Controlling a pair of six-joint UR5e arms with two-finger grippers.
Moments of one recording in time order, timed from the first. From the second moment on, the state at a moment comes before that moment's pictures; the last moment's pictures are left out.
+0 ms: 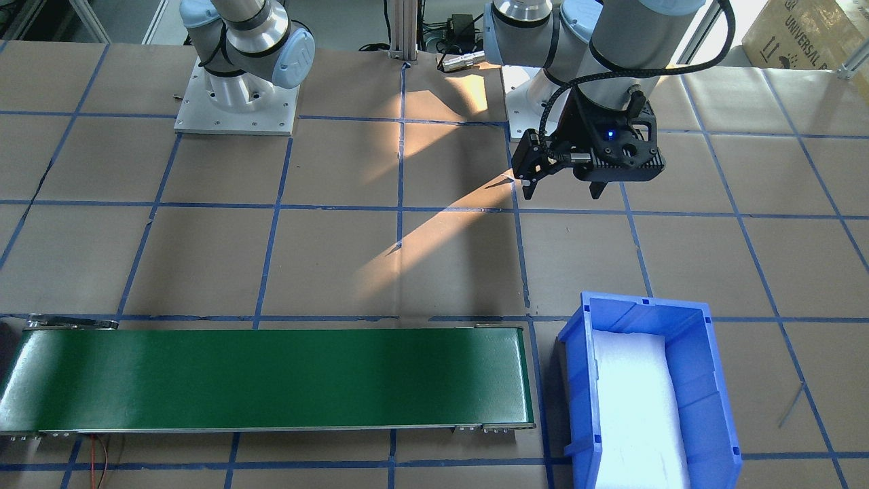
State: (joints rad) left arm -1.62 -1.57 -1.65 -1.45 1.55 -0.09; right arm 1.10 -1.31 1.32 -1.47 -1.59 -0.66
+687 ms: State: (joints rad) left arm -1.62 -1.56 -1.64 -1.45 1.56 -0.10; right arm 1.44 -1.41 1.41 -1.71 -1.60 -0.21
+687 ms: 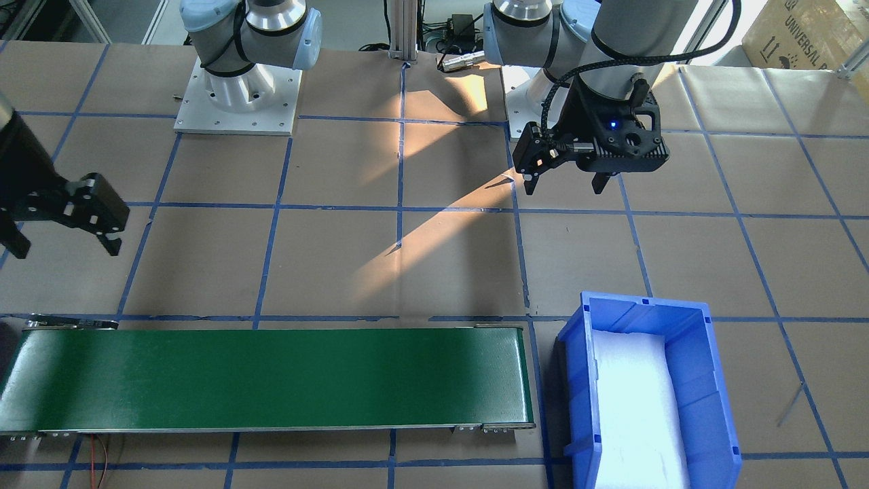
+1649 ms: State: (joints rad) left arm -1.62 -1.52 -1.65 -1.45 1.58 -0.13; right arm 1.56 -1.46 1.43 -1.58 -1.59 0.03
